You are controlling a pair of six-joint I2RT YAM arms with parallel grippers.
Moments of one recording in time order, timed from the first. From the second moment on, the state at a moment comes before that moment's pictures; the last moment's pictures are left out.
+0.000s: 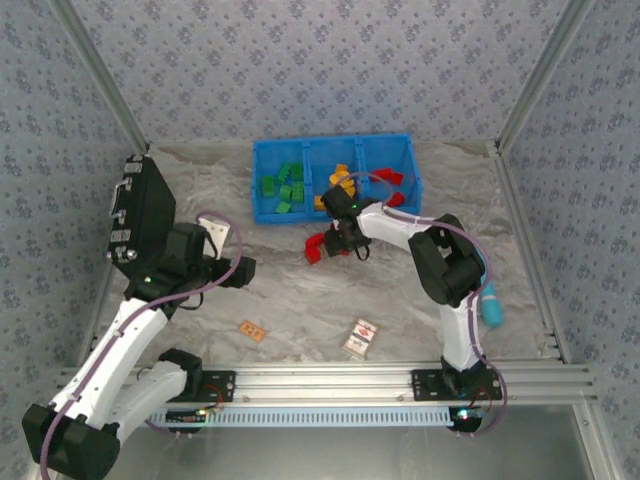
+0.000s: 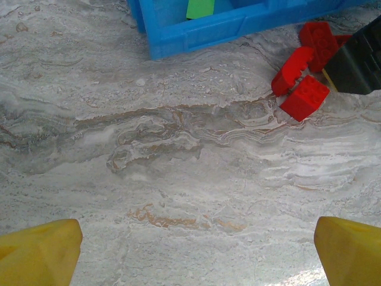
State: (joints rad) left arm -0.36 0.84 0.76 -0.71 0.06 -0.10; right arm 0.62 2.04 1.43 -0.64 0.11 0.23
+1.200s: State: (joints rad) left arm -0.33 0.86 0.76 -0.71 0.07 -0.10; right arm 0.41 1.81 1.65 -0.84 0.19 0.16
